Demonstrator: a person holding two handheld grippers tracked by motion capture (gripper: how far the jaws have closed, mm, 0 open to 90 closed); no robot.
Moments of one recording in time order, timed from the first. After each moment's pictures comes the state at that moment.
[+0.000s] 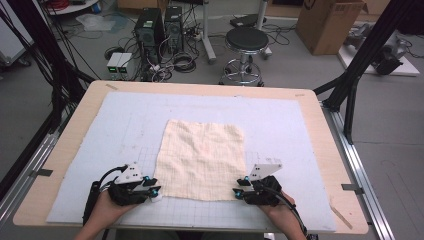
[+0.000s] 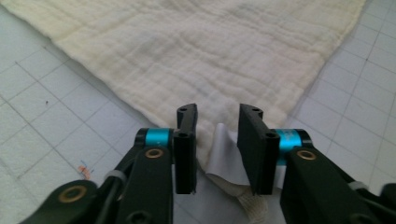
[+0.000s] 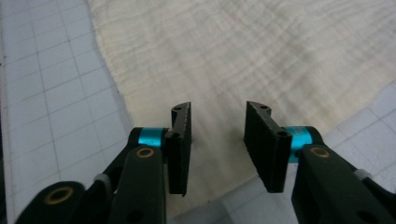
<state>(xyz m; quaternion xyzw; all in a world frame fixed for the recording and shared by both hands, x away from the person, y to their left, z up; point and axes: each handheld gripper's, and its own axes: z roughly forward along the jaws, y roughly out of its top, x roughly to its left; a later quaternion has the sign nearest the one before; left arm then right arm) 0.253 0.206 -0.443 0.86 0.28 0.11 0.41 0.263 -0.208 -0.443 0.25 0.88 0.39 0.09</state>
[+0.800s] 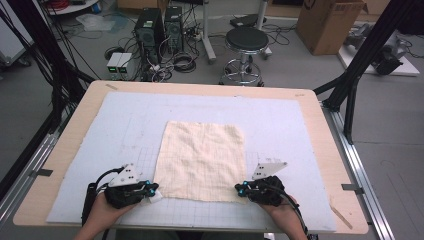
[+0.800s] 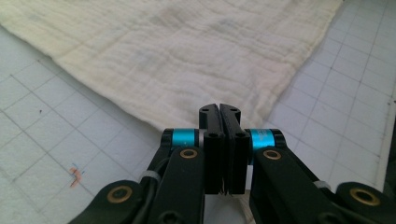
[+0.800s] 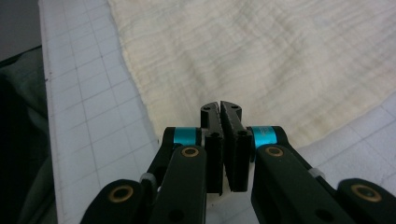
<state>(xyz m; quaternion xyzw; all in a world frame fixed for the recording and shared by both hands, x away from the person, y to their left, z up) 0.241 0.211 -0.434 0.85 0.26 0.10 0.44 0.261 -0.215 -0.436 0.25 0.87 0.42 0.04</state>
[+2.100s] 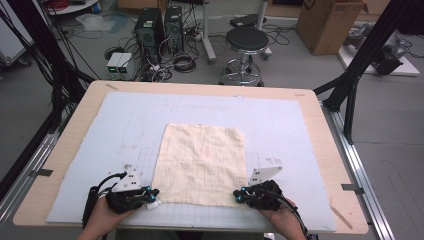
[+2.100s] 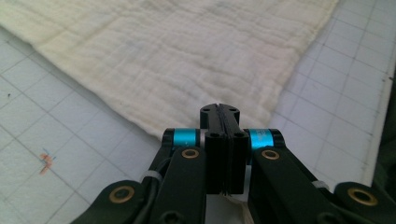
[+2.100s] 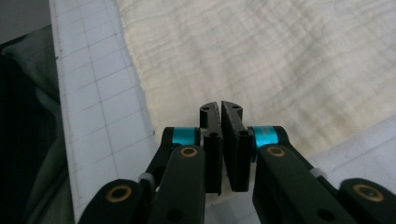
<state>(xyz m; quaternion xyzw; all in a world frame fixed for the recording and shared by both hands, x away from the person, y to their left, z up) 0.231 0.207 -0.441 0.87 0.25 0.10 0.42 0.252 -0.208 -0.441 0.24 0.89 0.39 0.03</state>
